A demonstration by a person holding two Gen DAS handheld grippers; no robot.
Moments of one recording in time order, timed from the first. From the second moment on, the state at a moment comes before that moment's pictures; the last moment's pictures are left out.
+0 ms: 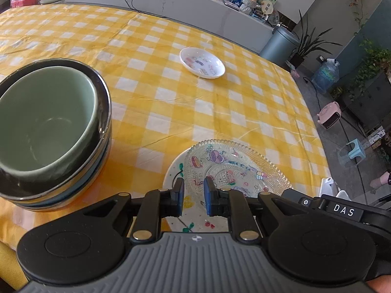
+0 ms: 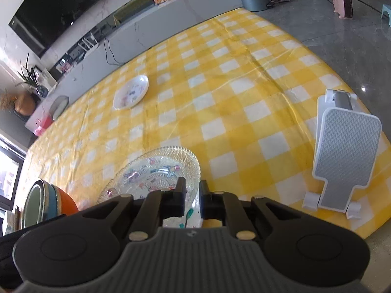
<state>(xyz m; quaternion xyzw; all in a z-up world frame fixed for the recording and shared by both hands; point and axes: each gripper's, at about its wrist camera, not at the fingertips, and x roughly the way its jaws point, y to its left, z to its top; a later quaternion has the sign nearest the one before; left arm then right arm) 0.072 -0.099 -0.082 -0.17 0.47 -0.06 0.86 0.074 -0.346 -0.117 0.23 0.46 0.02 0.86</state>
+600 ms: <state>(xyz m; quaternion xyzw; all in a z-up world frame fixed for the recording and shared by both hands) 0.063 -0.105 -0.090 -0.12 0.47 -0.04 0.88 0.078 -0.317 -0.124 0.14 0.50 0.01 0.85</state>
